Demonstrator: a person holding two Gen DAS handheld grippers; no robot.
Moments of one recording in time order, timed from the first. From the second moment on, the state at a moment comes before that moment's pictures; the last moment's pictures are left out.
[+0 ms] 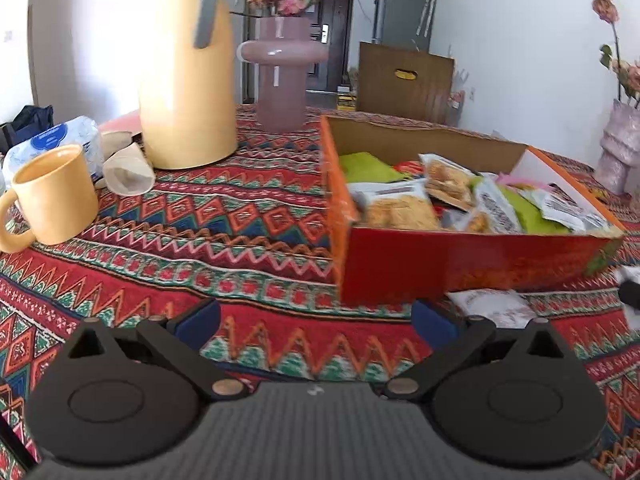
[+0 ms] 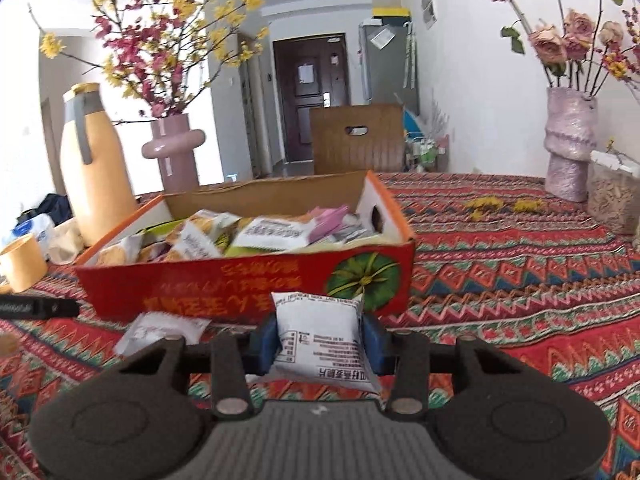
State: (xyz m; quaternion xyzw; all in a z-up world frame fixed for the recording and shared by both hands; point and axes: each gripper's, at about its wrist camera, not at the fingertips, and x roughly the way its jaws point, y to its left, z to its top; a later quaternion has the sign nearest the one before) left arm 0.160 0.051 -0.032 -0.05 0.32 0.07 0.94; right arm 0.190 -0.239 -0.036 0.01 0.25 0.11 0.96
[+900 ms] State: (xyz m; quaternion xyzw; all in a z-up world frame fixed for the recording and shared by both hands) left arm 0.208 -0.058 -0.037 -0.03 0.40 0.05 0.91; right arm 0.195 -0.265 -0.047 0.09 0.24 0.11 0.96
